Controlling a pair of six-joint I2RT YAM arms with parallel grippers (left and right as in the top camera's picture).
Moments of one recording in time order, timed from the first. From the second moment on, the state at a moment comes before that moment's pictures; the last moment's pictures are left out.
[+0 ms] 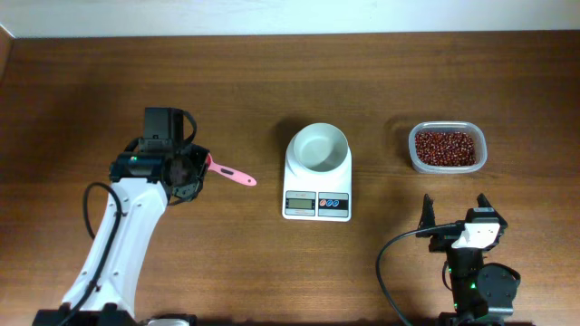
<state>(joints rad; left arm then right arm) -0.02 1.42 1.07 -0.80 0.04 -1.23 -0.06 0.01 0.01 -0.07 -0.04 -0.05</state>
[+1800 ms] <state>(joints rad) -0.22 1.27 1.07 -0.98 0.26 -1.54 -0.06 0.01 0.01 -0.07 -0.04 -0.05</state>
